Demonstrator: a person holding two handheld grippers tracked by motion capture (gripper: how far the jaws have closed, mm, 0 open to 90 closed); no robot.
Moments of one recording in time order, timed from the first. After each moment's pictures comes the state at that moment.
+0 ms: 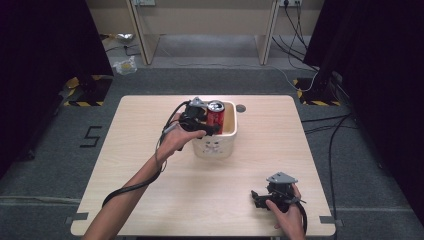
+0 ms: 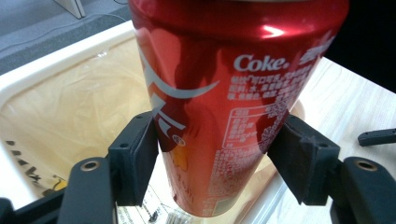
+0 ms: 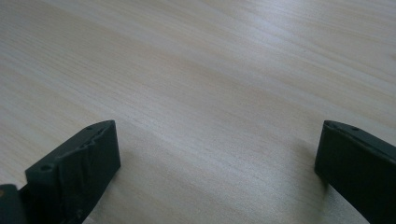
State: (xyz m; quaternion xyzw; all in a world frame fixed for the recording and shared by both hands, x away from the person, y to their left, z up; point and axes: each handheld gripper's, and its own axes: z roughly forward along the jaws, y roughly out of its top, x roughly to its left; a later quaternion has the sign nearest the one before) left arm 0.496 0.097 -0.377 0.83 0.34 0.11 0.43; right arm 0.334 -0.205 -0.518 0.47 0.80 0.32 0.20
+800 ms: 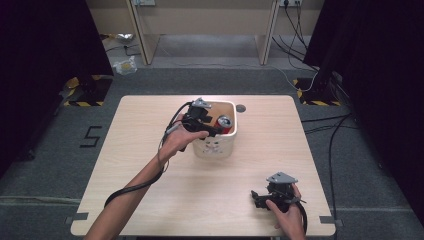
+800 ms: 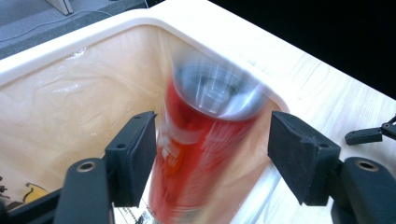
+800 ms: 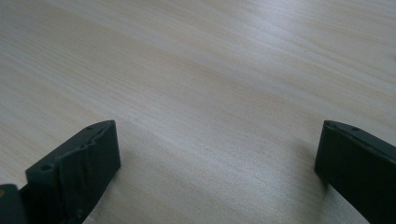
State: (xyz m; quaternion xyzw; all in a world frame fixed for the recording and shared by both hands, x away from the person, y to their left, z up) left arm 0.495 0.091 -0.376 0.83 0.33 0.10 0.44; right arm 0.334 -0.205 -0.518 0.47 0.80 0.32 0.19
